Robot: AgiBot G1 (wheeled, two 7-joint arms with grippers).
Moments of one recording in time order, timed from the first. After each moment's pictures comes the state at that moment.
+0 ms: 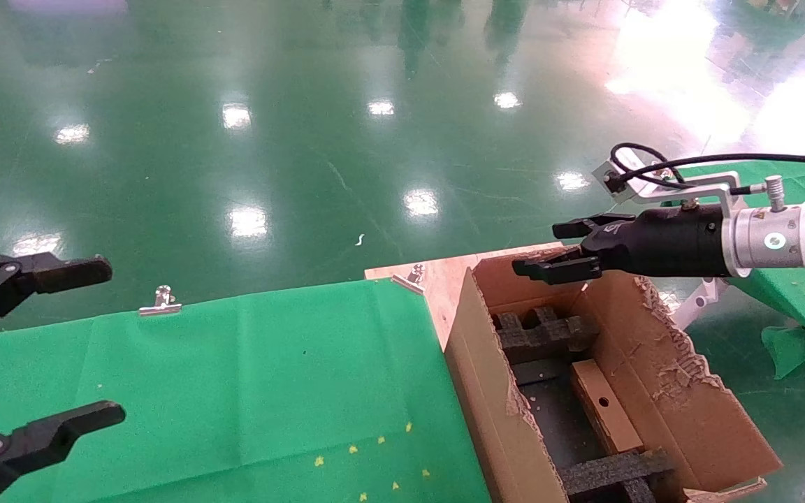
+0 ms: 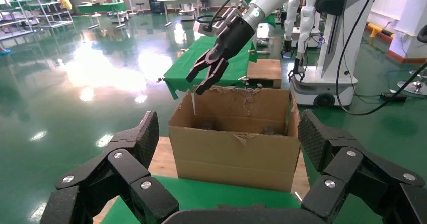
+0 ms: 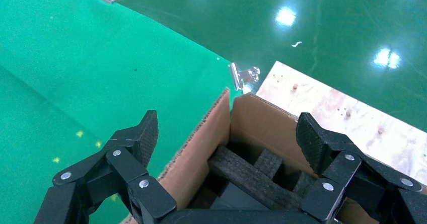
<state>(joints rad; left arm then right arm) -1.08 0.58 0.35 -1.24 0.66 1.45 -0.14 1.76 -0.49 -1.35 0.78 -0.83 -1.08 0.40</state>
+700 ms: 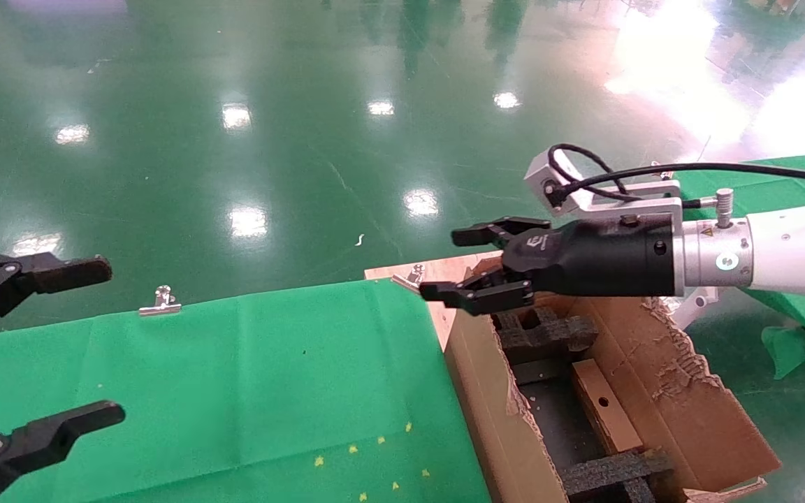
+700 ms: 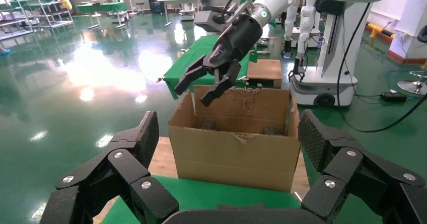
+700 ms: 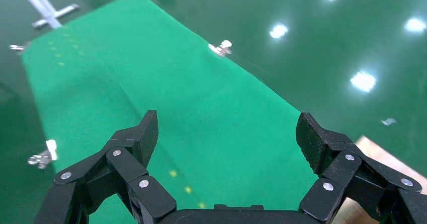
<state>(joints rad) -1.08 0.58 0.35 -1.24 0.66 1.45 -0.14 1.54 -0.53 -1.00 0.94 -0.80 -1.22 0.33</state>
